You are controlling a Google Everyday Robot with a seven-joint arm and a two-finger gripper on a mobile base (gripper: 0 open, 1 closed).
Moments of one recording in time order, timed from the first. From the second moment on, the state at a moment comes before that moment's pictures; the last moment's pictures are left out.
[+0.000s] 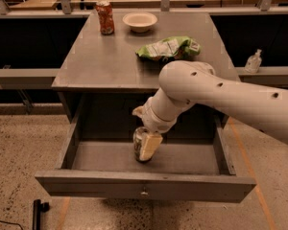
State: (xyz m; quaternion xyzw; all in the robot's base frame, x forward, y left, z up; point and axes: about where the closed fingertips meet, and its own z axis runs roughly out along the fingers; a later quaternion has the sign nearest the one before) arm 0.521 0.010 0.715 -0.76 0.61 0.10 0.21
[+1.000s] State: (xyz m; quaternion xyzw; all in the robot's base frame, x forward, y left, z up) arm 0.489 -0.042 0.858 -0.69 0.62 -0.01 0.37
